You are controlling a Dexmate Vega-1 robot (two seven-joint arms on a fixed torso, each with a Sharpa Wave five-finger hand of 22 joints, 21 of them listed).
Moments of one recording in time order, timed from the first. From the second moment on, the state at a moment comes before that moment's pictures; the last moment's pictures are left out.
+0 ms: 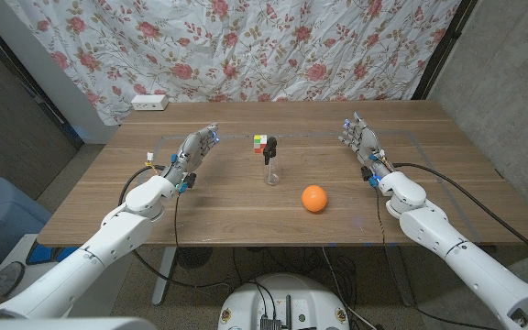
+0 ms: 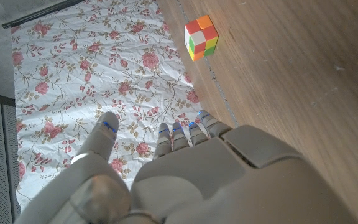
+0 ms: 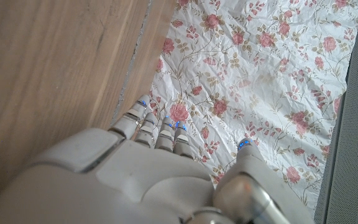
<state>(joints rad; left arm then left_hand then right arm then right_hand) 1.06 0.73 0.31 -1.63 -0.63 -0.23 -0.02 0.16 0.04 0.70 -0.17 0.18 0.06 -0.04 0.19 0.17 0.01 -0.07 0.20 0.17 -0.06 -0.03 0.18 0.17 0.02 -0.03 0.19 0.16 -0.97 -0.58 -0.37 -1.50 0.62 0.26 -0.04 0.20 0.09 0.22 -0.04 0.19 0.14 -0.03 0.18 0.18 0.12 0.04 0.19 0.19 0.03 0.04 0.19 0.32 0.27 0.04 0.18 0.17</state>
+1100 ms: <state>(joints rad) 1.07 0.84 0.33 -1.66 -0.59 -0.25 -0.17 0.26 -0.01 0.71 -0.19 0.18 0.09 -0.06 0.21 0.17 0.05 -0.10 0.20 0.17 -0.04 -0.03 0.18 0.17 0.04 -0.04 0.19 0.16 -1.01 -0.60 -0.35 -1.52 0.62 0.29 -0.04 0.19 0.10 0.23 -0.04 0.20 0.14 -0.03 0.18 0.18 0.12 0.04 0.19 0.19 0.04 0.04 0.19 0.30 0.27 0.04 0.18 0.17</state>
